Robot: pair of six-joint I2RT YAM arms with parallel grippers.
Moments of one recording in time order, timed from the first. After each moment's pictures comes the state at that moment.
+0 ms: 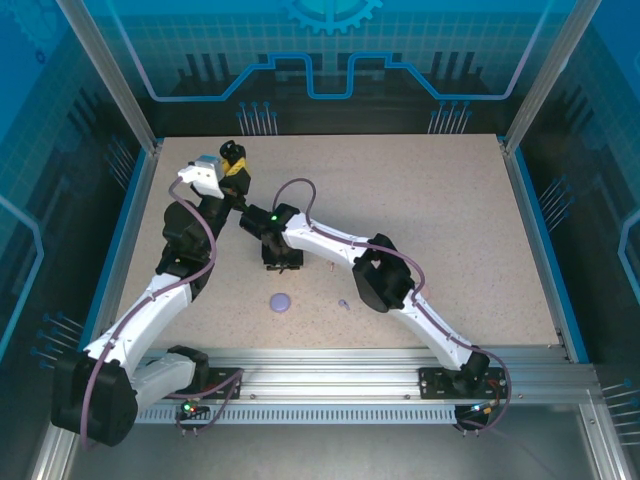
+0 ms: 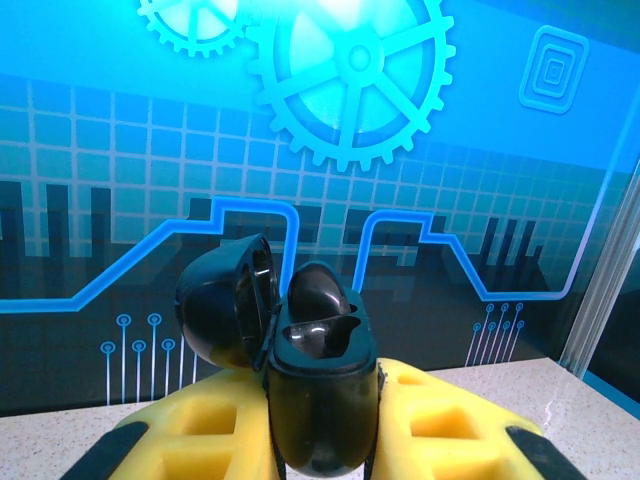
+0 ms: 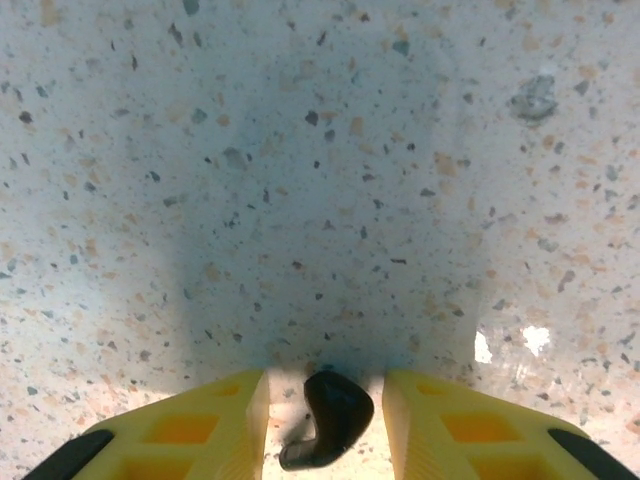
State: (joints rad) left arm -0.22 1.06 0.68 0.57 0.03 -0.17; right arm 0.95 2.55 2.31 -1.20 0.07 0.93
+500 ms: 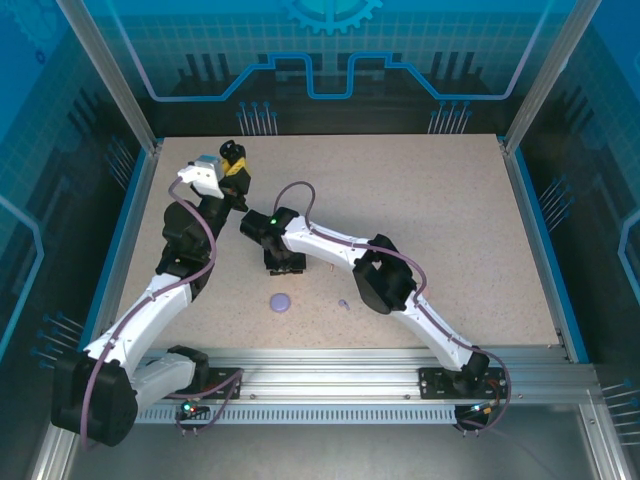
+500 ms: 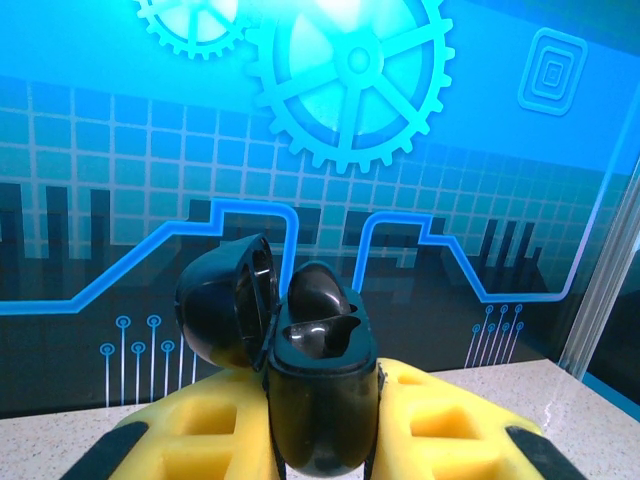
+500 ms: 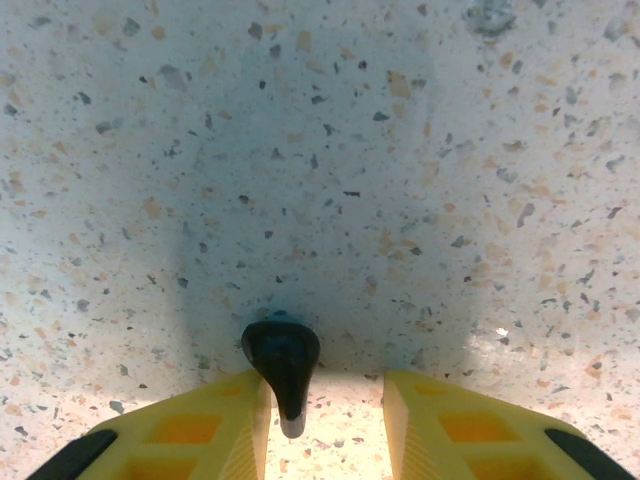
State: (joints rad) left arm -0.22 1.06 0.68 0.57 0.03 -0.17; right arm 0.96 2.52 2.26 -1.22 0.09 0.92
